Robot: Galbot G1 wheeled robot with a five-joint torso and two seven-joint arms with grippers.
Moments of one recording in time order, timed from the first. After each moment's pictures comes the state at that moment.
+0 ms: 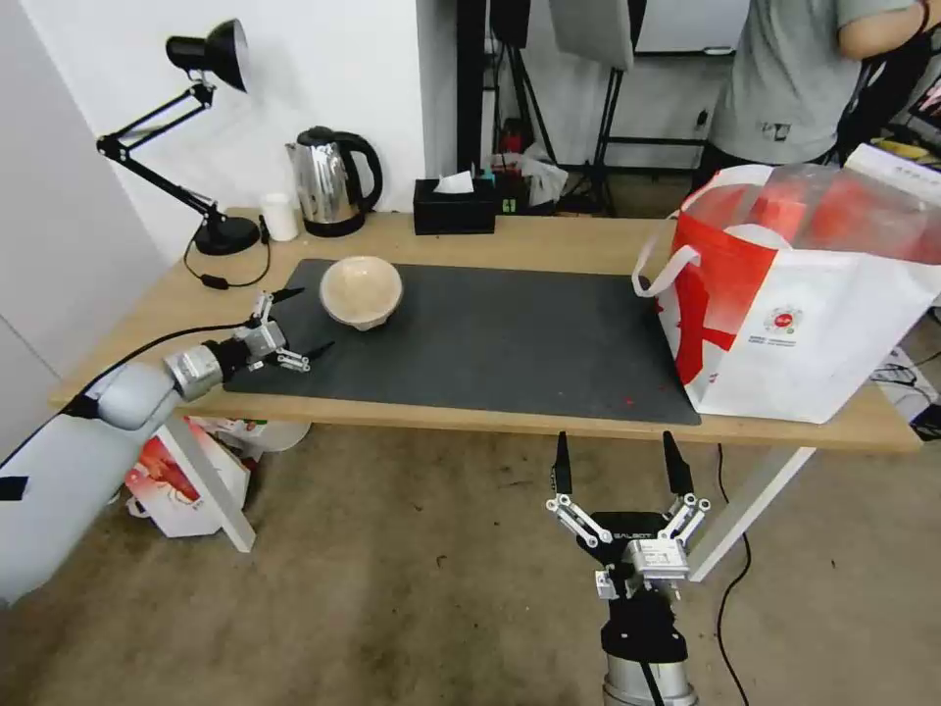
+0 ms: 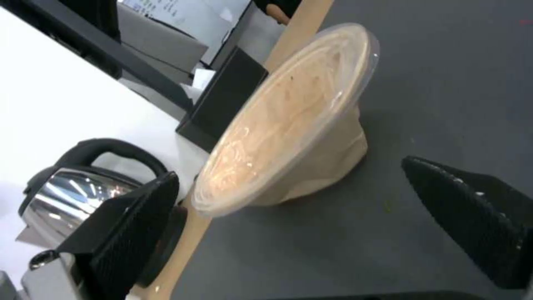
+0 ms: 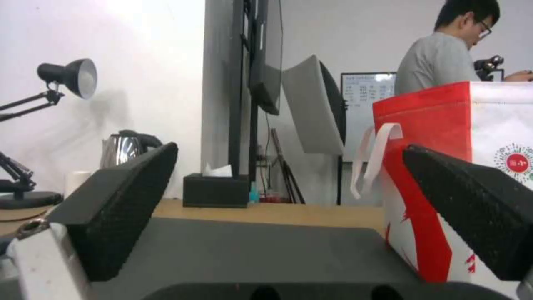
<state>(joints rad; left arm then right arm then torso) 0.58 -0.74 -0.06 -1.19 -0.15 -0.50 0.53 -1.77 1.26 0.07 2.23 -0.36 0.46 0.62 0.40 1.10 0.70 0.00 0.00</state>
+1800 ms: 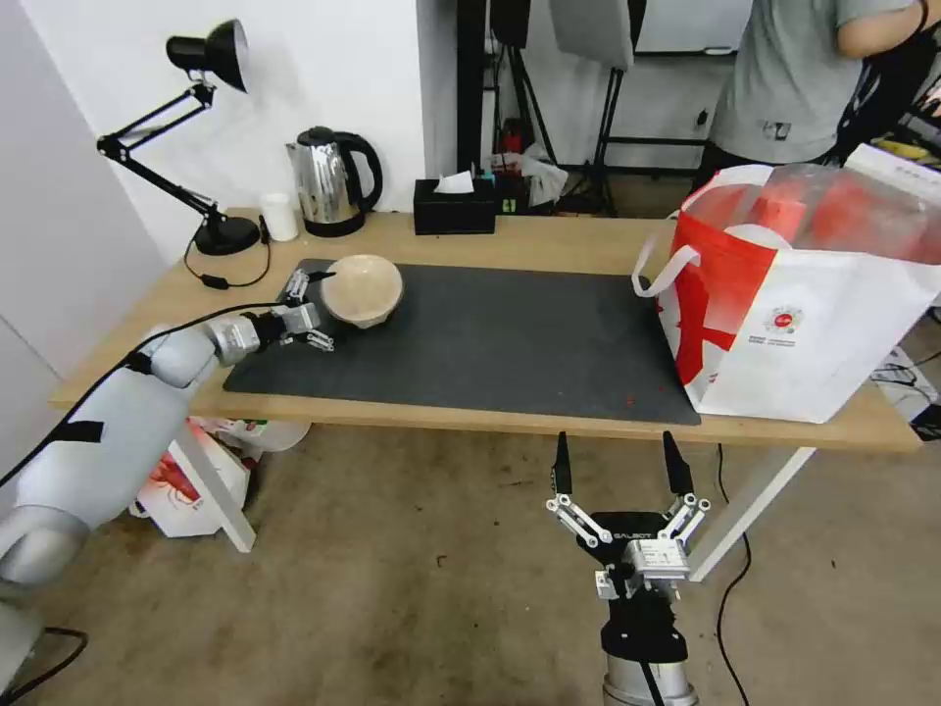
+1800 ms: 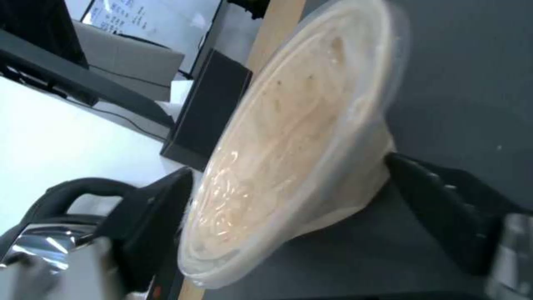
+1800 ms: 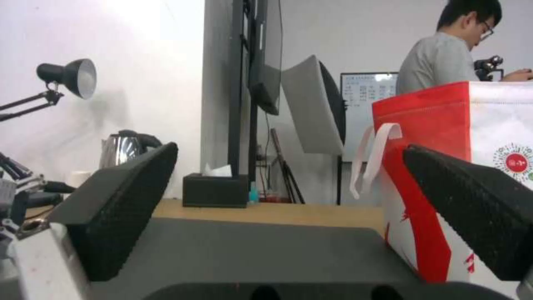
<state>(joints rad) 0.39 -0.89 0.00 -1.01 0.07 -0.55 0.57 -1.77 1.26 0.07 2.23 -0.36 0.46 0.62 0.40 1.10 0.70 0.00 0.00</state>
